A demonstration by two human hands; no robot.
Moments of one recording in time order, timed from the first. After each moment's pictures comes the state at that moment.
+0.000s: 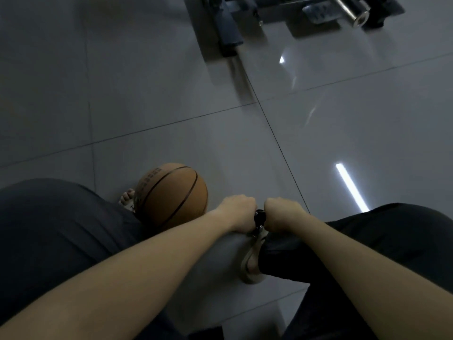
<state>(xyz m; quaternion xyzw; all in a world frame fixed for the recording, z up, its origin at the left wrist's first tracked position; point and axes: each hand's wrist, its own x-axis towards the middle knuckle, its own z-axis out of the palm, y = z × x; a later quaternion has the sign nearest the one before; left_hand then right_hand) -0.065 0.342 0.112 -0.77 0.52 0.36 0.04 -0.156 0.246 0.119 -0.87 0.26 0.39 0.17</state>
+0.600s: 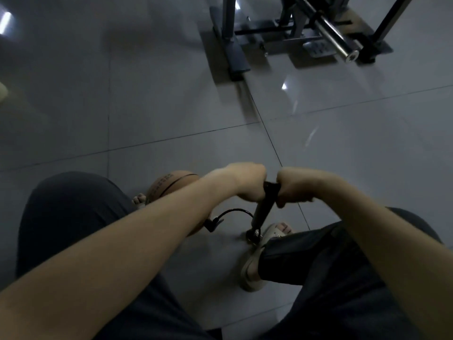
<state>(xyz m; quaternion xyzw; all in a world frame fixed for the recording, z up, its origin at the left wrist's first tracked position) -0.039 0.332 0.241 -0.79 0.52 0.33 0.03 -0.128 0.230 0.251 -0.85 0.28 0.39 0.21</state>
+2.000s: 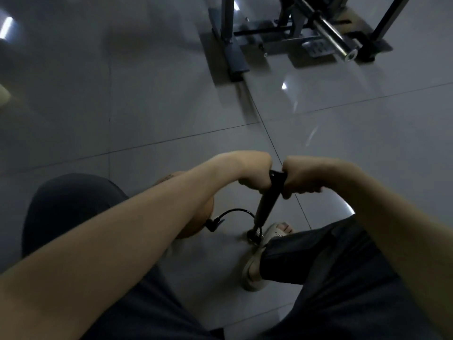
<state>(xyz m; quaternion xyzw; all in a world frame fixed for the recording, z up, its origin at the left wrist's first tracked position) -0.031 0.314 0.256 -0.78 0.51 0.37 0.03 -0.126 0.216 0.270 -0.85 0.28 0.38 0.23</state>
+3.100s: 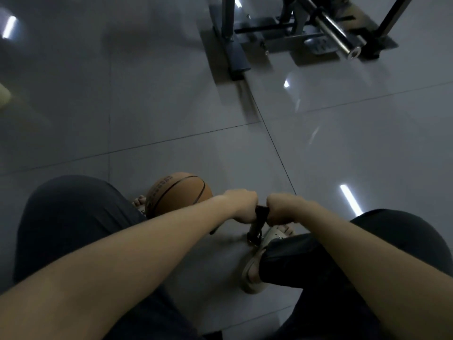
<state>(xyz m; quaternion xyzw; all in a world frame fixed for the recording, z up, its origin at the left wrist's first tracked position) -0.053 0.340 0.168 -0.78 0.50 0.37 0.07 -0.139 0.245 0.173 -0.86 0.25 0.42 0.18</state>
